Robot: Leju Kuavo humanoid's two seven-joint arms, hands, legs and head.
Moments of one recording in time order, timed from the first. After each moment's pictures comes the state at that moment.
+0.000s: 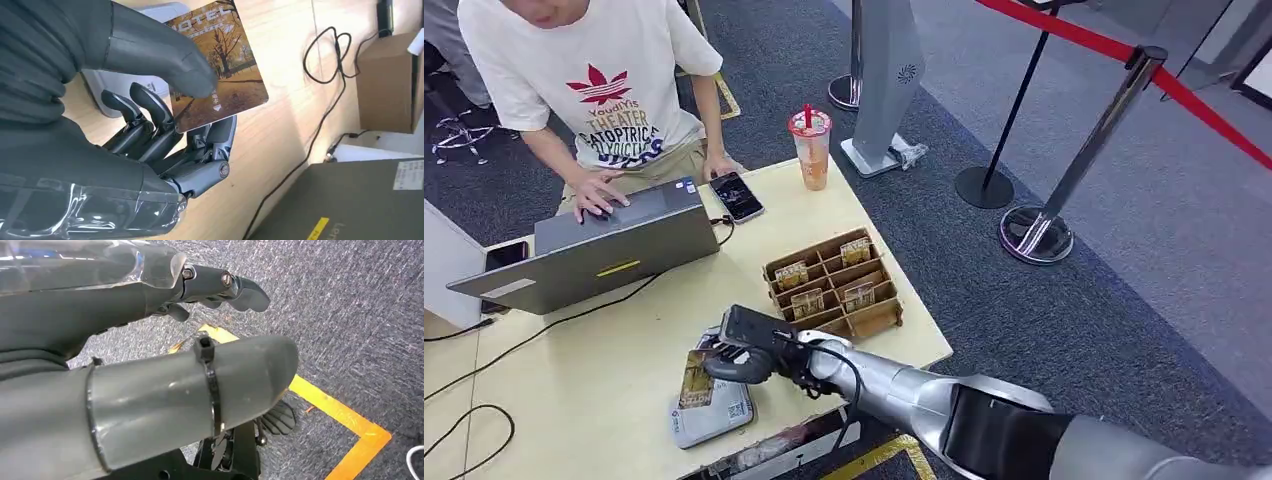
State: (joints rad) left arm -0.04 -0.20 1.12 -0.20 -0.54 0.24 -0.03; right arm -0.59 -0.01 0.84 -0.65 -0.29 0.23 -0.48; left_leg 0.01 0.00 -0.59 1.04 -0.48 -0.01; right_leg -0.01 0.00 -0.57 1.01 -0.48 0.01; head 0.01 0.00
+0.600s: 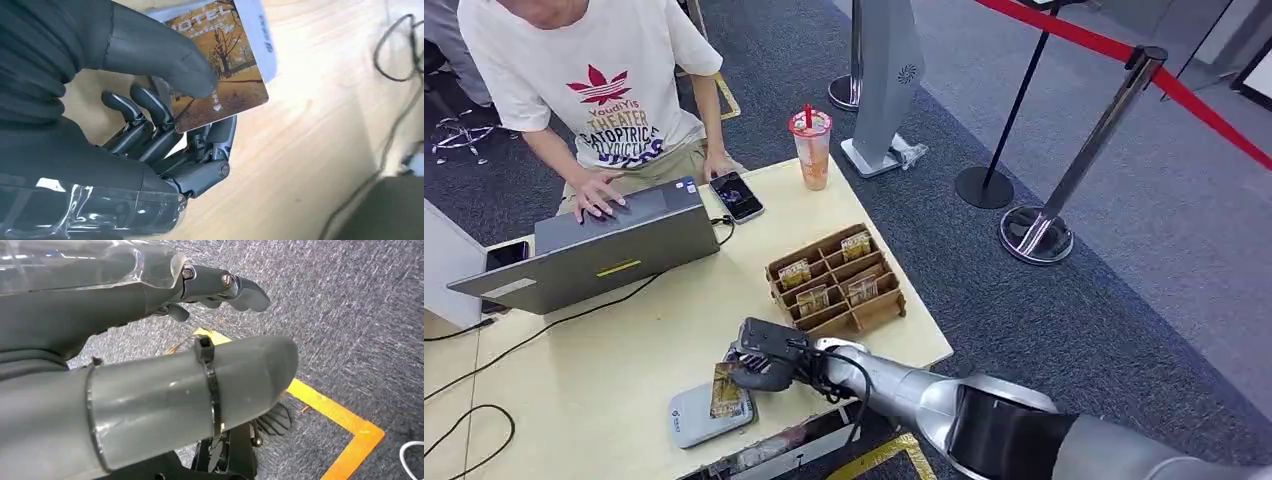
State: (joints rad) left arm -0.04 -0.19 1.11 -0.20 -0.56 0.22 -0.05; right arm -0.58 -0.03 0.85 -0.53 -0.25 0.26 -0.46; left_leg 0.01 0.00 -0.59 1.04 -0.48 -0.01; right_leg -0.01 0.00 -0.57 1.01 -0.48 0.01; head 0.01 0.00
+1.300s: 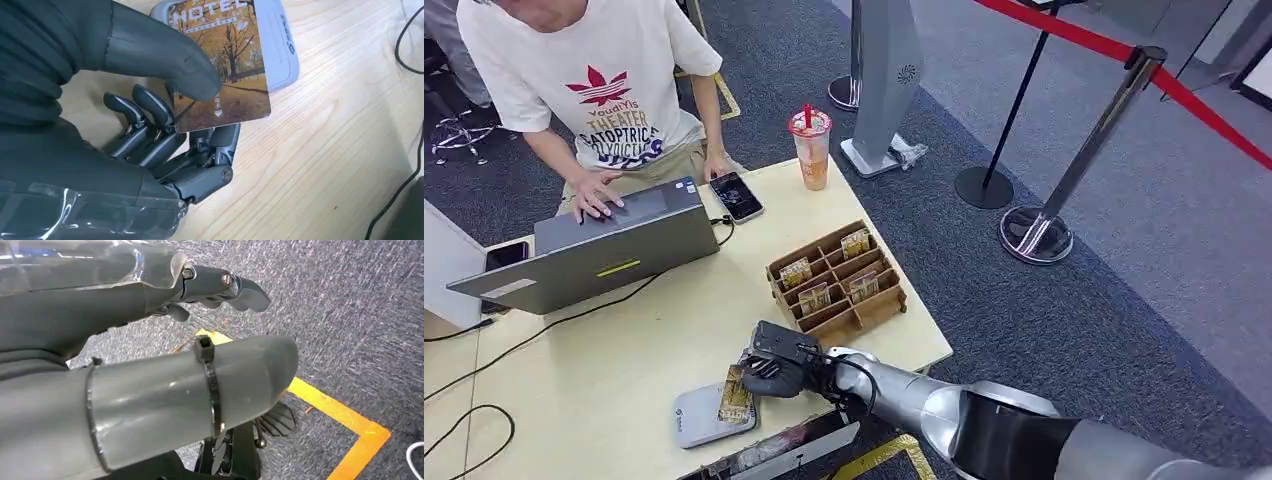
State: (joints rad) left arm -0.04 -0.18 1.11 -0.19 -0.57 0.22 -0.04; right arm -0.56 -0.03 0.85 -0.49 -0.29 0.27 -0.46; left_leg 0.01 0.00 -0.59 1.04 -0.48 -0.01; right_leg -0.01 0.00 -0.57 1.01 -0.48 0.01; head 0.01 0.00
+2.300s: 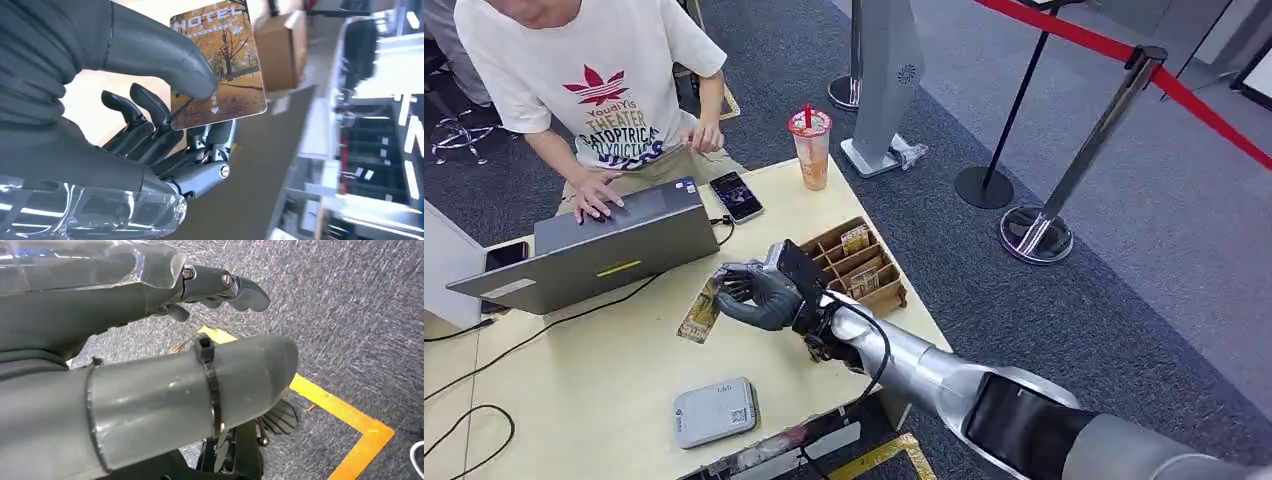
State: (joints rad) left arm -0.04 -0.18 1.12 -0.18 -0.55 0.21 -0.04; right arm -0.57 -0.11 0.67 -0.93 -0.43 0.26 -0.52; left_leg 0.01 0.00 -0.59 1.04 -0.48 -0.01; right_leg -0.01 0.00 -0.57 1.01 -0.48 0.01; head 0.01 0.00
